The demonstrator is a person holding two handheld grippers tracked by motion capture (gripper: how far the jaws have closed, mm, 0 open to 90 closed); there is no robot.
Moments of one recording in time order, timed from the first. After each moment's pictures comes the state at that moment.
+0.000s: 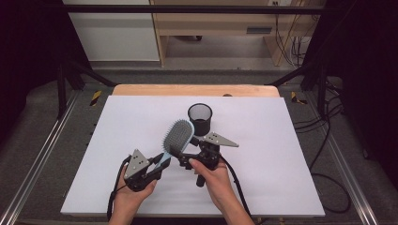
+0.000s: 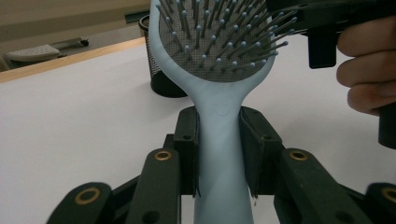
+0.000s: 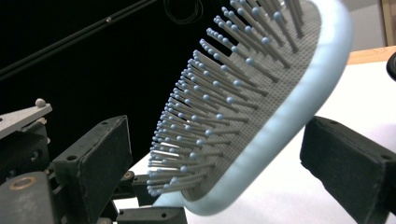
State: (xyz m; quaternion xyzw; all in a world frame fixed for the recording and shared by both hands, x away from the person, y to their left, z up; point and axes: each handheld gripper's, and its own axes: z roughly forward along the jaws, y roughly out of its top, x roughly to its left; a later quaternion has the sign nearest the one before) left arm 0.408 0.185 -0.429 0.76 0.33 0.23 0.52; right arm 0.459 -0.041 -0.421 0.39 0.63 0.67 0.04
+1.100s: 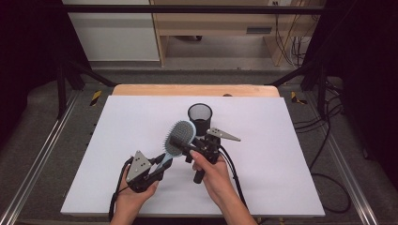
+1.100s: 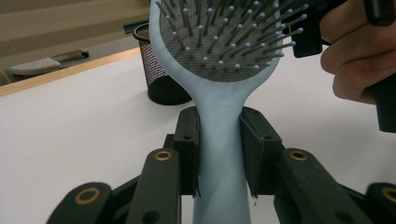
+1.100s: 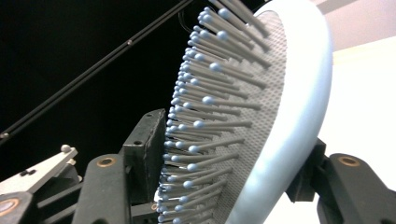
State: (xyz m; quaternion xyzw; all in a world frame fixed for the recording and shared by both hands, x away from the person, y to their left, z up) left arm 0.407 0.183 -0.432 0.75 0.31 0.24 0.52; right arm 0.471 -0.043 -0.414 0.41 0.59 0.70 -0.03
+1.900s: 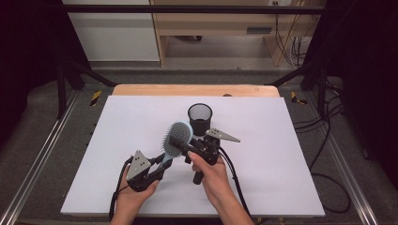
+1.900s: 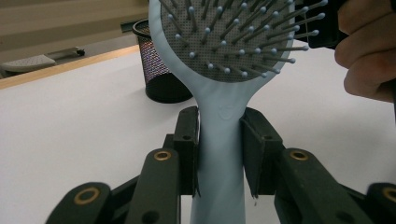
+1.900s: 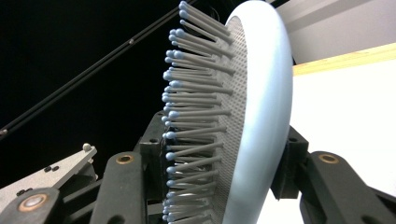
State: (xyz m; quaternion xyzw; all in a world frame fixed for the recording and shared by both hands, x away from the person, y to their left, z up) left arm 0.411 0.185 -0.438 0.75 0.32 0.23 0.53; right arm 0.466 -0.041 -0.409 0.40 0.59 0.70 -0.02
